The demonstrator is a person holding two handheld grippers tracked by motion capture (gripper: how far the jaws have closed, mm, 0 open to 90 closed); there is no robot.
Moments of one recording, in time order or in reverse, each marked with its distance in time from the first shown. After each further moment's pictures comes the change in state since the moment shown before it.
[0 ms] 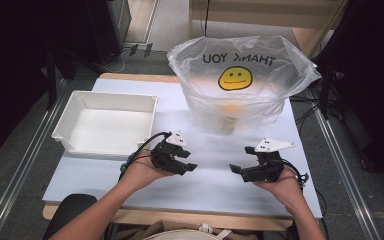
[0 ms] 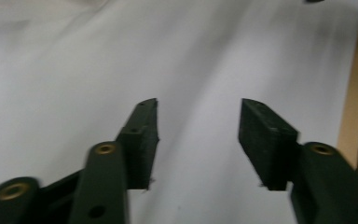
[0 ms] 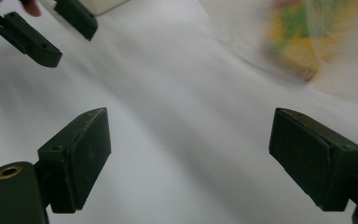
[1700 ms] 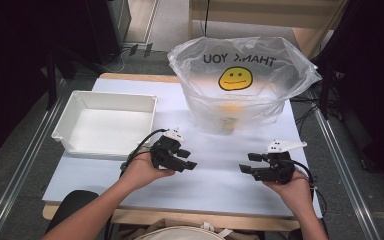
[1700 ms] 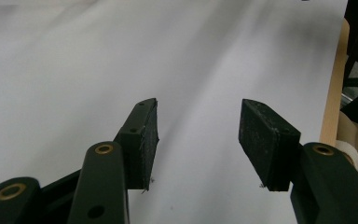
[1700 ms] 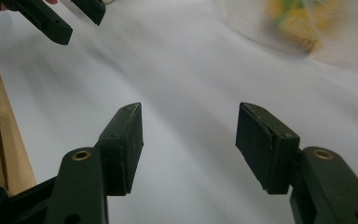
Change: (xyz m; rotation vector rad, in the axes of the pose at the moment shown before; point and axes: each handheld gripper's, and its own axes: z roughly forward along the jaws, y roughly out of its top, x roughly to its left) left arm 0.009 0.002 -0.001 -0.028 -0.068 -0.056; right arm -0.014 -0.010 -0.020 0.047 0.060 0.058
